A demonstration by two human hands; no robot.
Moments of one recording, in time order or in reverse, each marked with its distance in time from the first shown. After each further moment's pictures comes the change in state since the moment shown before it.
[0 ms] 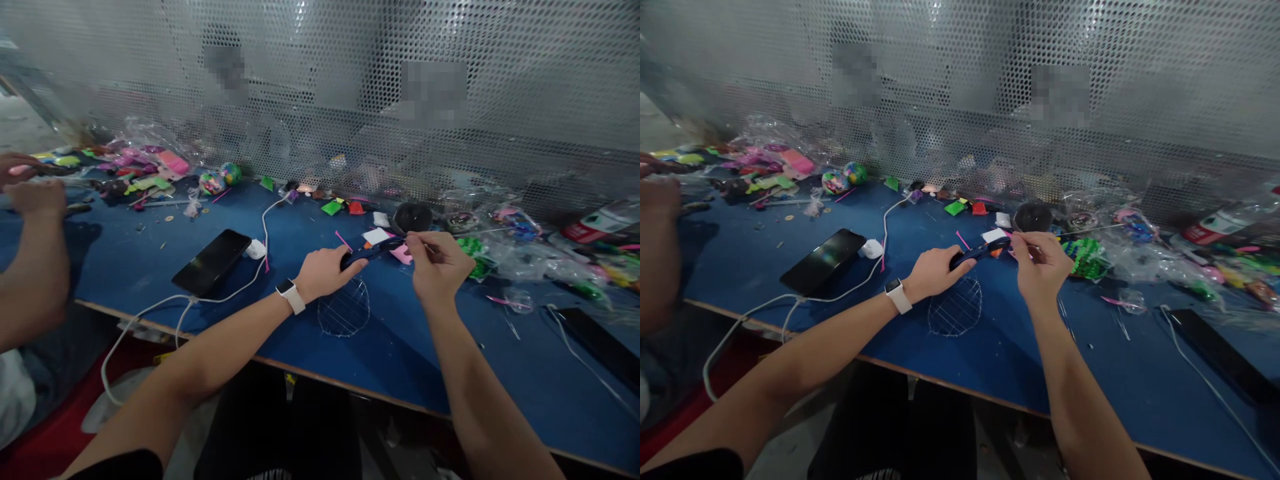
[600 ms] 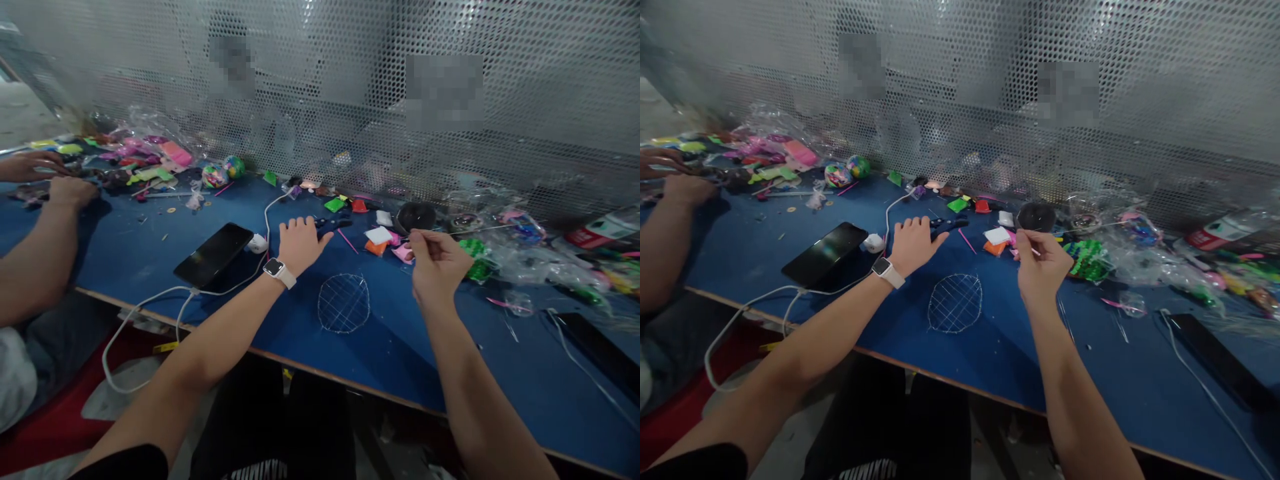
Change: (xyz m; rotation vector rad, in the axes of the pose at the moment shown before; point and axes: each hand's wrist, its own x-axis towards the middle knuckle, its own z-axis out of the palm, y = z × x) left_hand 0.015 -0.034 -0.023 0.454 0.193 -0.313; right_hand -0.002 0.020 0.004 0.093 0.005 0.138
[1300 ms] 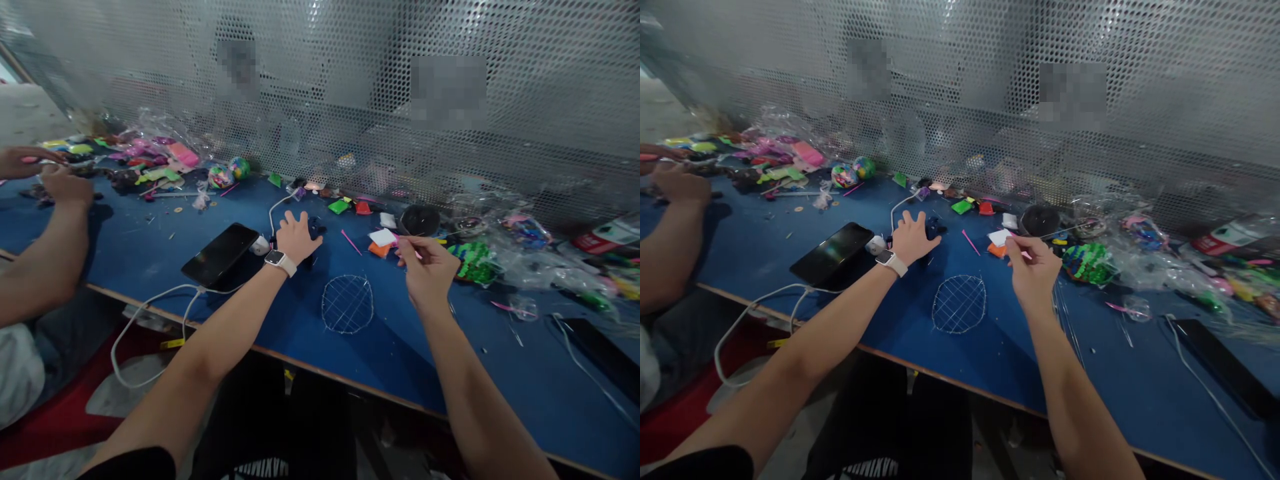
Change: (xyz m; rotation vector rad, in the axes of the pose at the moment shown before) left_hand 0.018 -0.019 0.008 -0.031 -0.067 -0.176; right_hand -0.011 -0.003 0.008 0.021 -0.124 0.067
